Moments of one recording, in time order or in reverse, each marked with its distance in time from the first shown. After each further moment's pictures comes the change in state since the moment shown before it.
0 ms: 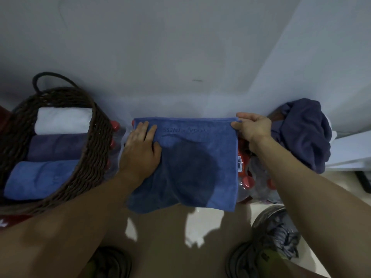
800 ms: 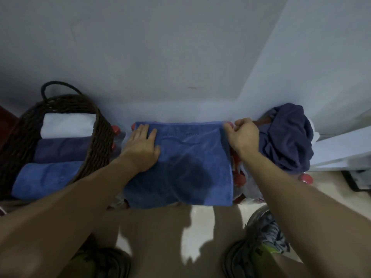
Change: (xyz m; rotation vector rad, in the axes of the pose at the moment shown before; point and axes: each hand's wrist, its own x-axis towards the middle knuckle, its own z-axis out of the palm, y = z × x) left_hand 0.014 0.004 -0.025 0.162 -0.248 0.105; right_hand -0.039 0.003 -0.006 -0.586 0.175 -0.347
